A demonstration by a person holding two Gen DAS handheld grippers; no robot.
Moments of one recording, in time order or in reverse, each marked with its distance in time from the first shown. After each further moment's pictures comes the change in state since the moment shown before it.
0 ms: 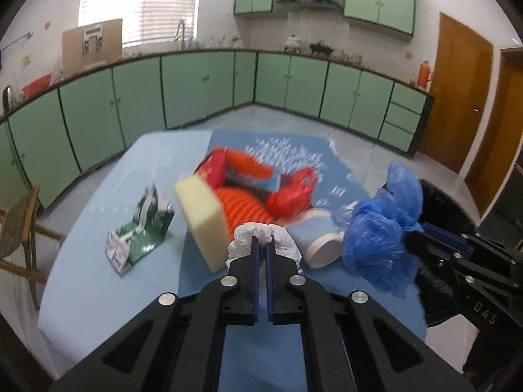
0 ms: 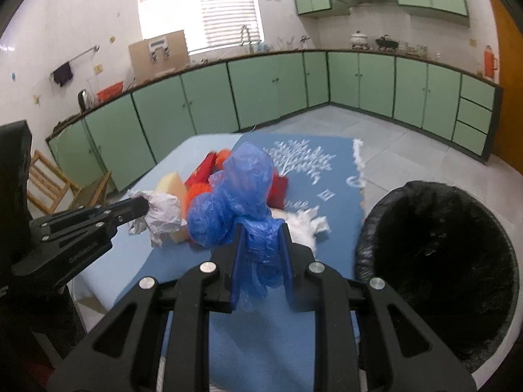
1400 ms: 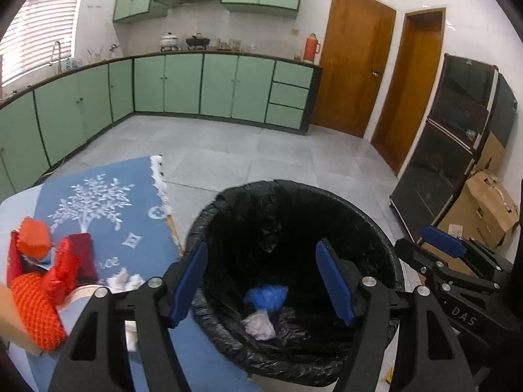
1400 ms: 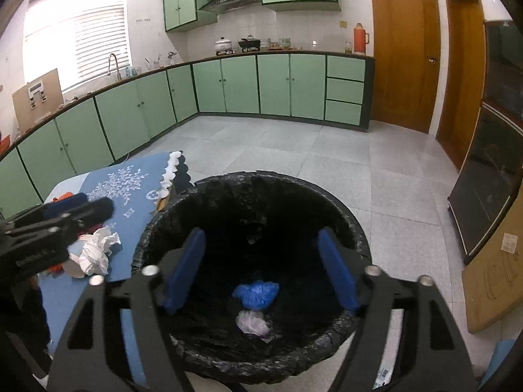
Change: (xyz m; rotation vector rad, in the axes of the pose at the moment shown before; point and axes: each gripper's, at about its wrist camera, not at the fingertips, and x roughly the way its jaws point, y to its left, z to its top) left arm 0.065 -0.225 0.045 0.233 0.035 -0.416; right arm -0.075 -0.186 -0.040 0.243 -0.037 -0.484
